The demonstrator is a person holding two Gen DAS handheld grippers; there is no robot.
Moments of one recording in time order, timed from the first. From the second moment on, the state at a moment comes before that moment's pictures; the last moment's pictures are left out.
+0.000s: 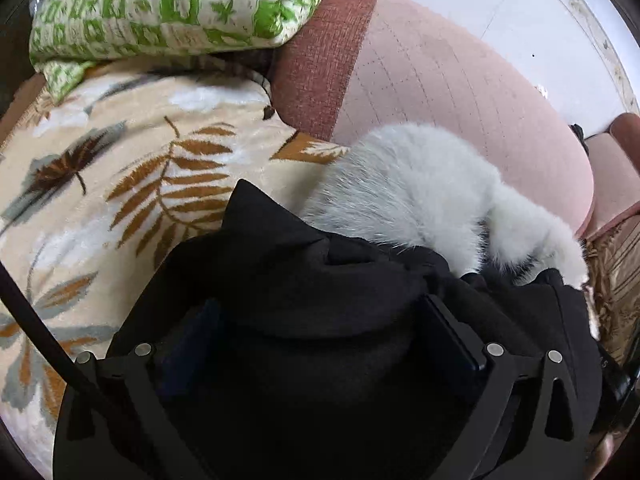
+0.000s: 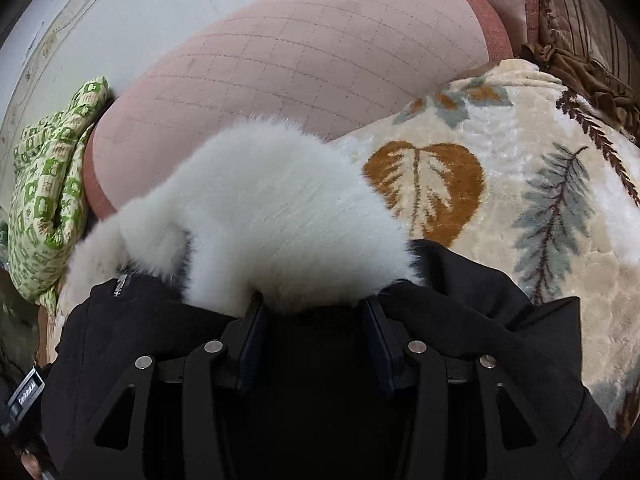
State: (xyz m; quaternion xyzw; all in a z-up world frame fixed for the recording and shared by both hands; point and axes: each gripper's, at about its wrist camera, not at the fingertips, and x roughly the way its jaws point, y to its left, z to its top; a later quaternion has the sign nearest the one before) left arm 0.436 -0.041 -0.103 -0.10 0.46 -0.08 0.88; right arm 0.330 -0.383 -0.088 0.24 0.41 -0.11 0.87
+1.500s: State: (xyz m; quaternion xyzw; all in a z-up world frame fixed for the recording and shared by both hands) left arm 0.268 0.014 -0.055 -0.16 0.44 -0.16 0.87; right arm 0.139 -0.390 -0.078 0.46 0.31 -0.01 0.83
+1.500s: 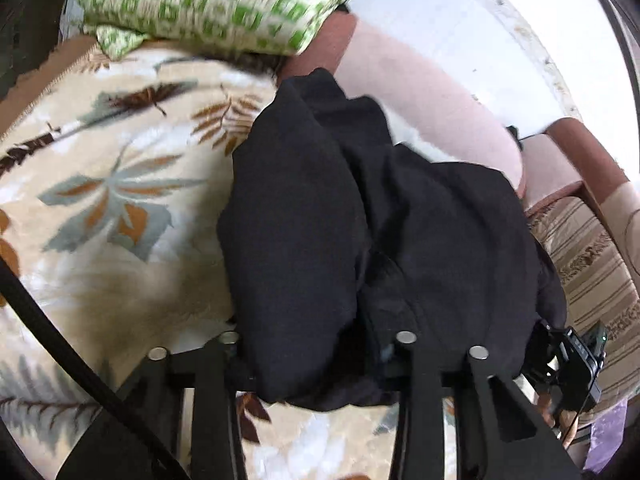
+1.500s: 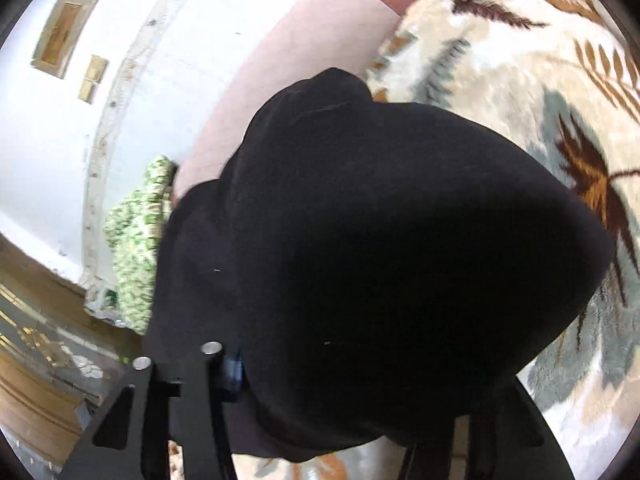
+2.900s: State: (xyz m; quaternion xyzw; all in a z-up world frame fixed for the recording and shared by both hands) left arm 0.244 0.002 -0.070 -0.03 0.41 -0.03 0.91; right arm -0.040 -0.388 -0.015 0.39 0.25 -0.27 0.84
